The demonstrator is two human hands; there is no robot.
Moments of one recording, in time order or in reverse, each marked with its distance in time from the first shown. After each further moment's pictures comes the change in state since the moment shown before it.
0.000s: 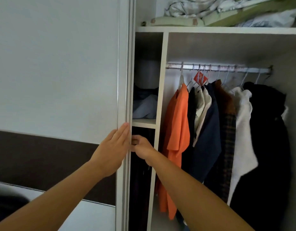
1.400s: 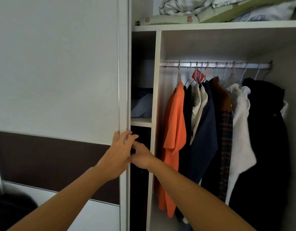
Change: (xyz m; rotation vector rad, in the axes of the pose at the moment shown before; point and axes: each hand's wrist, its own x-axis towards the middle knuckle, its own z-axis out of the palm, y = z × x) left_hand 0.013 0.036 0.003 -0.621 0.144 -0.119; right_hand -0.019 0.022 -0.007 -0.235 -0.082 -0.151
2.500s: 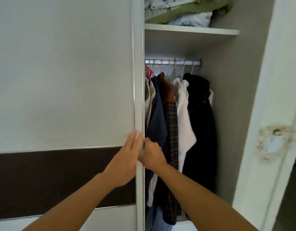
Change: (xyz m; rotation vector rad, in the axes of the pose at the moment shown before) left_hand 0.019 0.137 0.033 -0.414 -0.072 0.209; right_hand -0.135 0.031 -0.101 -0.483 0.537 0.267
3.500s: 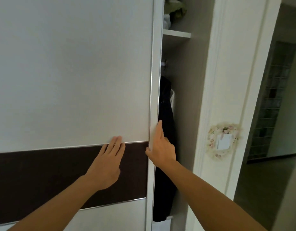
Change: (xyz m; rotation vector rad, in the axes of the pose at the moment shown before) left_hand 0.044 0.081 0.077 0.466 -0.196 0.011; right_hand -0.027 0.154 -0.125 -0.380 0.264 0.015
